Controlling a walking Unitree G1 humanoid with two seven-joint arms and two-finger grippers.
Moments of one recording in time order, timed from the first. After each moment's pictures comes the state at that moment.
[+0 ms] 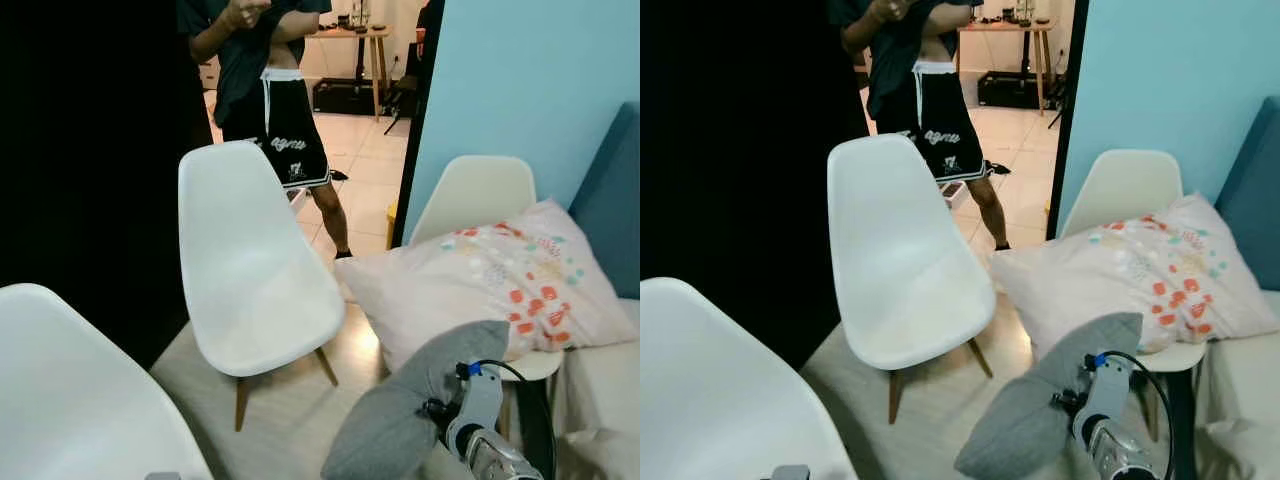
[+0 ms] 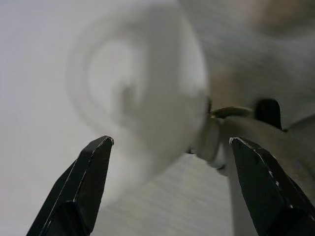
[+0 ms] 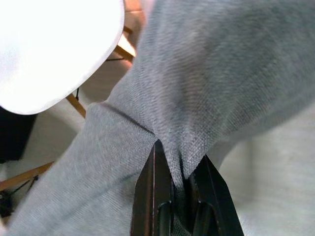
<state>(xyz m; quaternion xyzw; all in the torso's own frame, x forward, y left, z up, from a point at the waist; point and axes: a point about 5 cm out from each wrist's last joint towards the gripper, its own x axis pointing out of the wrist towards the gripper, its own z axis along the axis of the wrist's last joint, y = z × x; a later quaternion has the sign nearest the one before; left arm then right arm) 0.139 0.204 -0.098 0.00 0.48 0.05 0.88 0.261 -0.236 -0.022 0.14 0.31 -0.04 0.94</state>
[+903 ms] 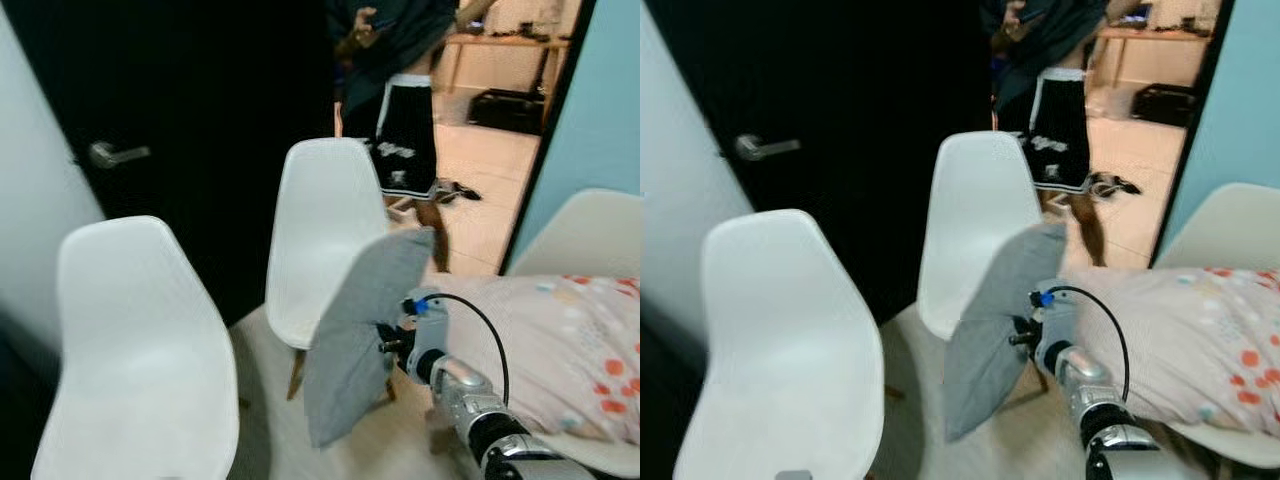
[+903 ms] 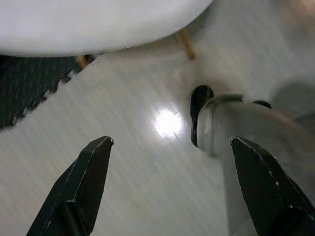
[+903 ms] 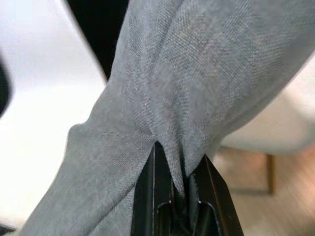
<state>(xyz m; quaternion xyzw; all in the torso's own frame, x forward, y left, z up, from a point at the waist) 0.134 0.202 -0.100 0.00 0.49 0.05 0.87 0.329 -0.182 0.044 0.02 0.19 0.17 0.97</state>
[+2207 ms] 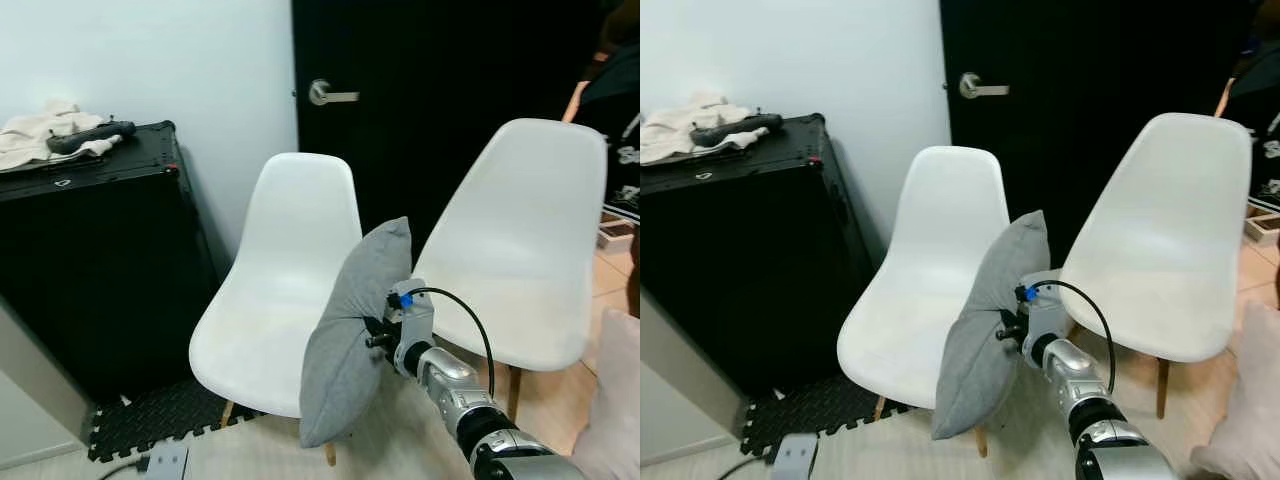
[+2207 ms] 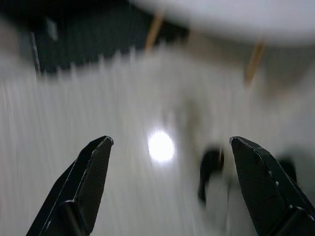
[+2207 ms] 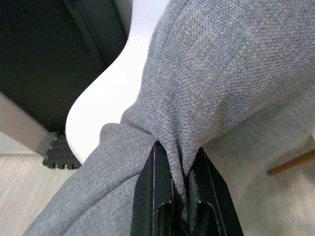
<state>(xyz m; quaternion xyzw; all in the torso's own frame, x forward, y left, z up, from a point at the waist) 0.207 0.202 -0.065 0.02 0.36 0.06 0.93 0.335 -0.159 0.050 0.02 0.17 0.19 0.97</state>
